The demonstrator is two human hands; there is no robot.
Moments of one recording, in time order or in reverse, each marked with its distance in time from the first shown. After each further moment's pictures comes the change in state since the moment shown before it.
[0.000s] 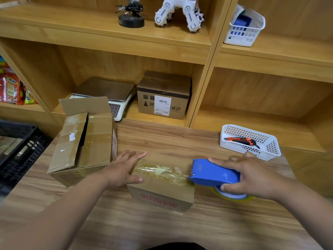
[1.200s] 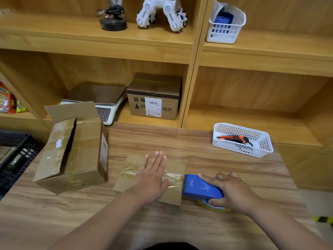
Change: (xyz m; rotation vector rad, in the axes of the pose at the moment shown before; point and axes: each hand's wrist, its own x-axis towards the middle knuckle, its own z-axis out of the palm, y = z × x) left_hand 0.028 0.122 0.053 0.404 0.173 0.041; right_hand 0.001 0.045 0.095 0.010 0.037 -0.009
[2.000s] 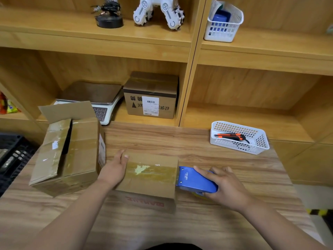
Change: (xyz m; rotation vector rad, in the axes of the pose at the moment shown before) left_hand -0.003 -0.093 -0.005 -0.739 0.061 -0.533; right_hand 0.007 -0.019 0.006 0.088 0.187 0.052
